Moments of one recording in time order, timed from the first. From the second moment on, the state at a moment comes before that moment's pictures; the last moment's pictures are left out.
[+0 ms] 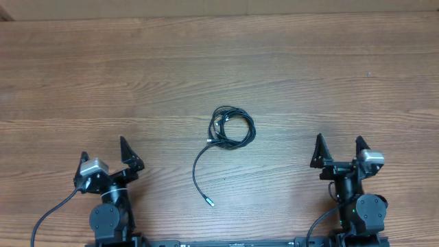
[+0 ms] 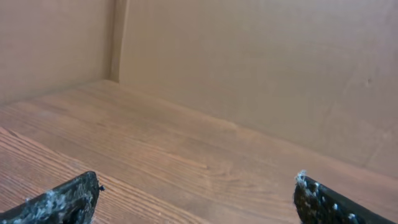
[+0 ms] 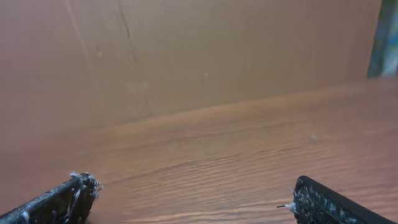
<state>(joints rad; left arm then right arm) 0.09 0.01 0.02 -0.01 -0.21 -0.23 0.07 0.01 0.02 -0.02 0.07 0.23</state>
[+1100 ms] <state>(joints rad) 0.09 1.10 1.40 -1.34 0.48 -0.23 0.07 0.85 1.29 -1.23 -0.19 0.28</state>
